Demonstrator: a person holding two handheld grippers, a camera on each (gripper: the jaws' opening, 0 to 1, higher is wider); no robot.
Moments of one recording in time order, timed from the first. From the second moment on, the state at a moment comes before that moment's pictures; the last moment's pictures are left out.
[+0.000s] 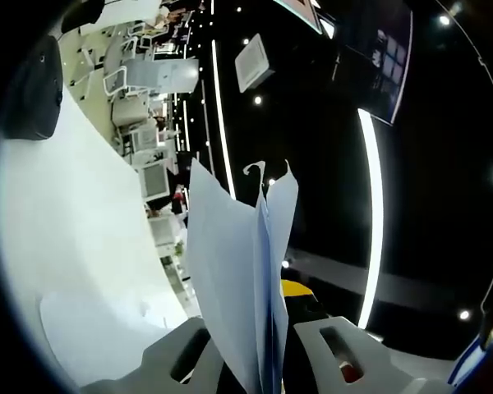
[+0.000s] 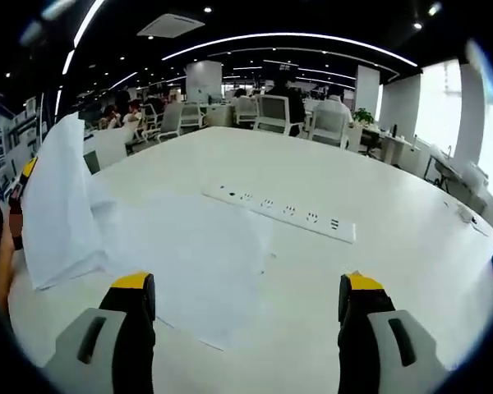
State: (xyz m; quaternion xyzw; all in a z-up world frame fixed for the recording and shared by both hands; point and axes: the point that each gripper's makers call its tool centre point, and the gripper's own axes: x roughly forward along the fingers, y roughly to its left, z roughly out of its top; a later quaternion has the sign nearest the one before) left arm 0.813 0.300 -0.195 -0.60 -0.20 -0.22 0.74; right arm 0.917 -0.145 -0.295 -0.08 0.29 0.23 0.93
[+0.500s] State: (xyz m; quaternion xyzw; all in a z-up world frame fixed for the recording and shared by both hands) left arm 0.812 0.299 -0.194 -0.60 -0.20 -0.22 0.74; right arm 0.920 -0.147 -0.300 -0.08 0.29 0.22 0.93
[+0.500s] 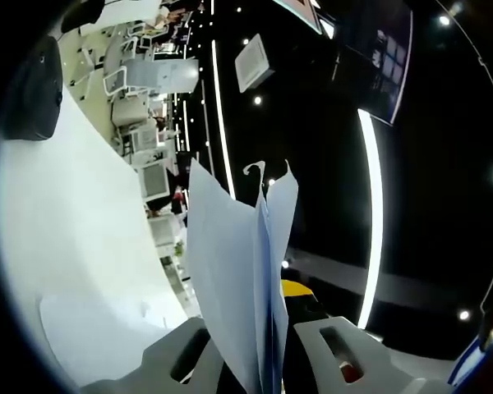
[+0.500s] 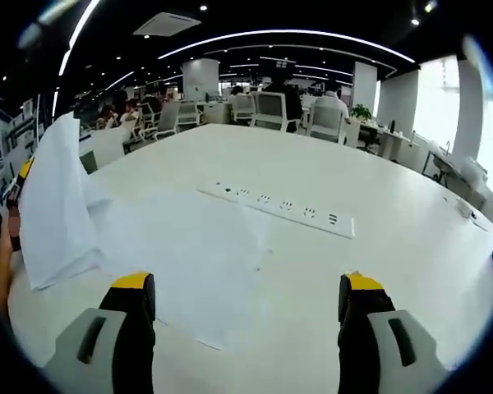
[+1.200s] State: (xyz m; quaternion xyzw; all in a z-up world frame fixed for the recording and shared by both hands) left arm 0.813 0.302 -0.193 -0.60 -0.20 -0.22 0.74; right arm 0.925 -0.143 -0.311 -0.09 0.31 0.22 0.92
